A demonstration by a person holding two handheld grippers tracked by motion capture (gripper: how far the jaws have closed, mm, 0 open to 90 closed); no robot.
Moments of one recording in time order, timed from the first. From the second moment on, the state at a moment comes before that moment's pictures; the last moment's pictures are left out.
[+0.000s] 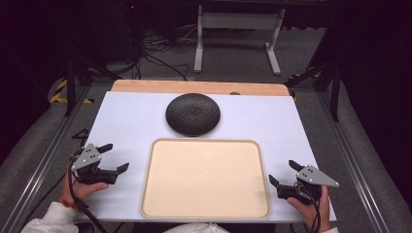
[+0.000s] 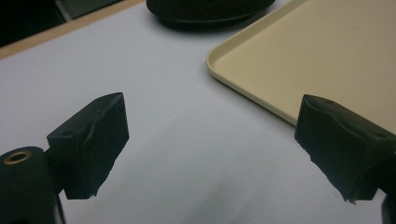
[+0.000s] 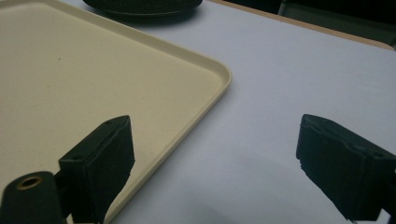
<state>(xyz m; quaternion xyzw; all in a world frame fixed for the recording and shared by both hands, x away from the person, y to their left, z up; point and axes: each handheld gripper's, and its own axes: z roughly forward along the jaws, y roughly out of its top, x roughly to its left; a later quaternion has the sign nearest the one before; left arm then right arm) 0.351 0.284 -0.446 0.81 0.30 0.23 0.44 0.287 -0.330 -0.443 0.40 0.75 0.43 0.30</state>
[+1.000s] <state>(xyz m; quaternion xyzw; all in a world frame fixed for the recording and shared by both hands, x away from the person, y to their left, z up) 0.493 0.221 -0.398 0.86 0.23 0.25 0.39 0.292 -0.321 -0.443 0.40 0.76 0.42 0.29</state>
